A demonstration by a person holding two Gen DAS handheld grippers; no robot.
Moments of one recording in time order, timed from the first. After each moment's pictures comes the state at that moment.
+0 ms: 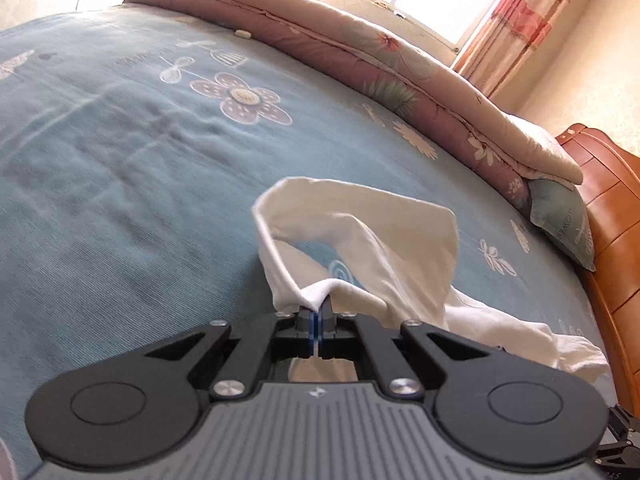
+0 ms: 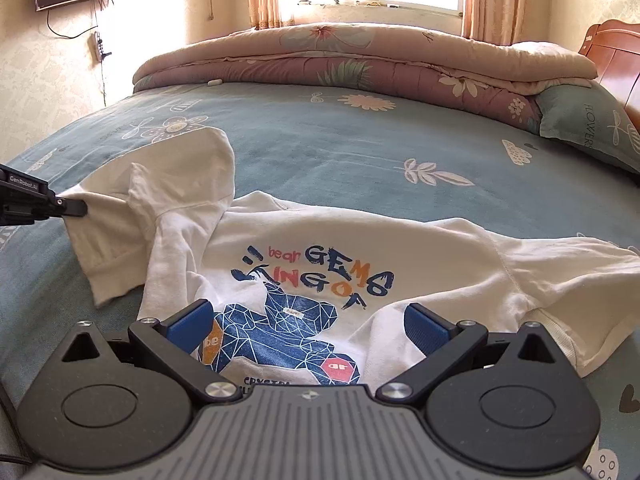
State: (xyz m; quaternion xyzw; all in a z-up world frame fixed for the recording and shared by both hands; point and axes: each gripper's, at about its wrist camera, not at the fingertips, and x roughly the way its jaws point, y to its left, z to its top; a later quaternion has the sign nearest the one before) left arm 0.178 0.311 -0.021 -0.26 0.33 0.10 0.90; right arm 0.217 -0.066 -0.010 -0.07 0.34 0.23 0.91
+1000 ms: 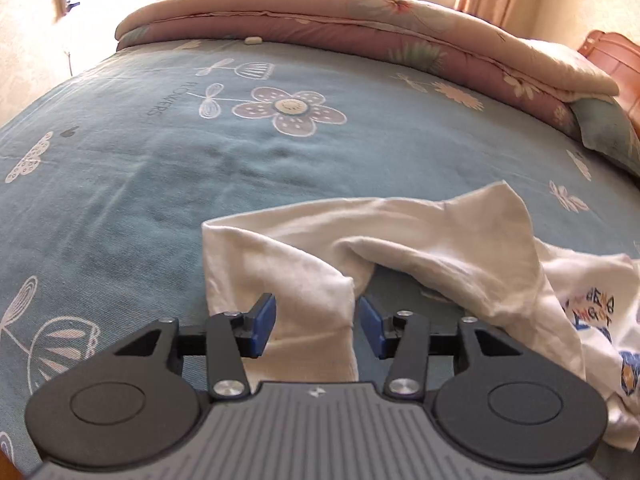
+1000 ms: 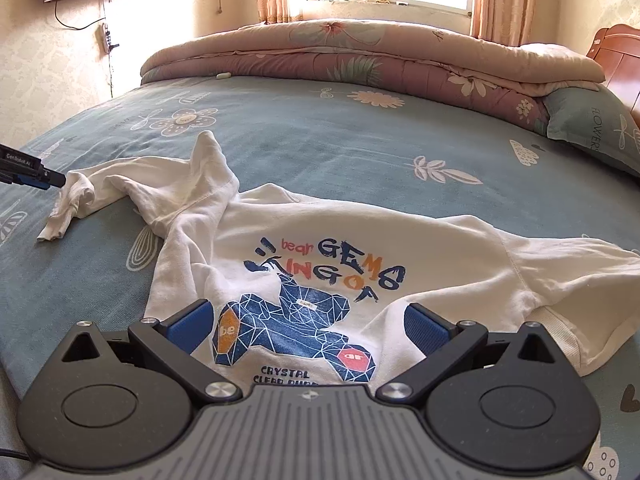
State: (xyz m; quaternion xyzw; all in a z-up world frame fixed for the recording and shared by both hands) left arm 0.180 0.328 -0.021 -0.09 0.41 0.11 0.90; right arm 0.208 -0.057 -0.012 -0.08 0.34 0.24 0.90
